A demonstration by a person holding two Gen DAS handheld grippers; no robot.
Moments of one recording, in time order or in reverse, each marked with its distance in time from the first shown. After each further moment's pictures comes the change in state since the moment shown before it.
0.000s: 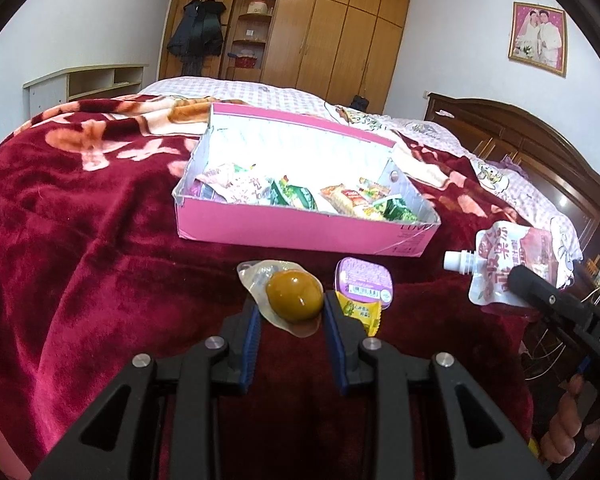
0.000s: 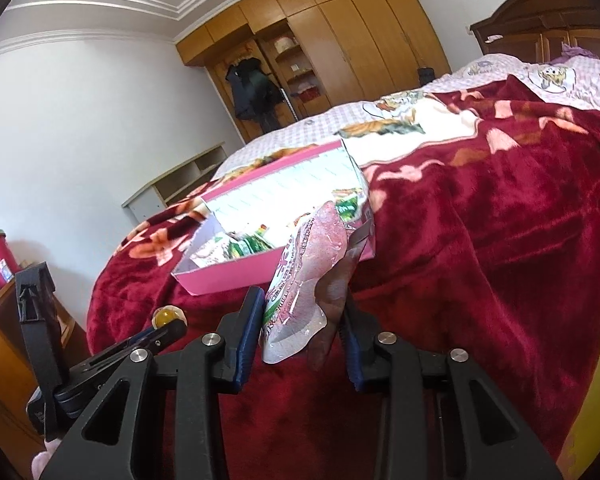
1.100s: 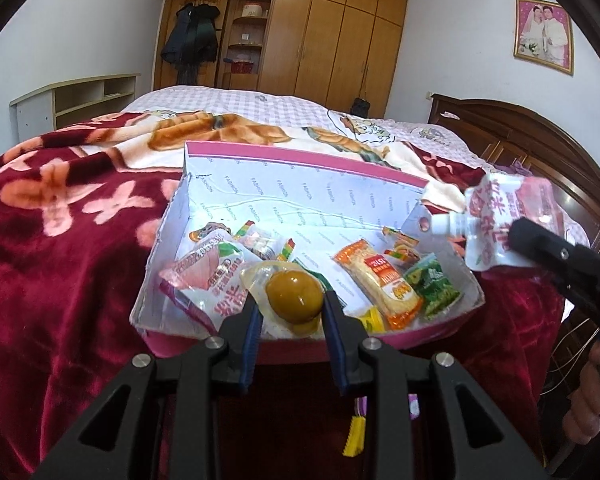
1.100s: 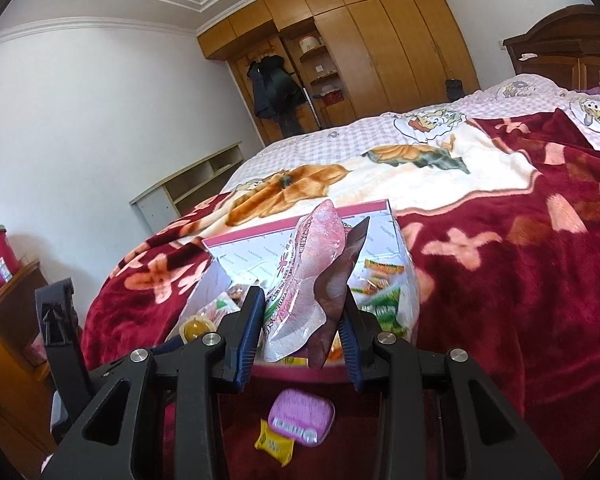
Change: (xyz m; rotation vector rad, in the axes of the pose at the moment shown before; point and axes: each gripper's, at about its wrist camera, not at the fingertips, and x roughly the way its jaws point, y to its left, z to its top) left arm 0.078 0.003 0.078 0.033 -0.008 0.017; right arm 0.088 0.015 0.088 -0.072 0.022 0.047
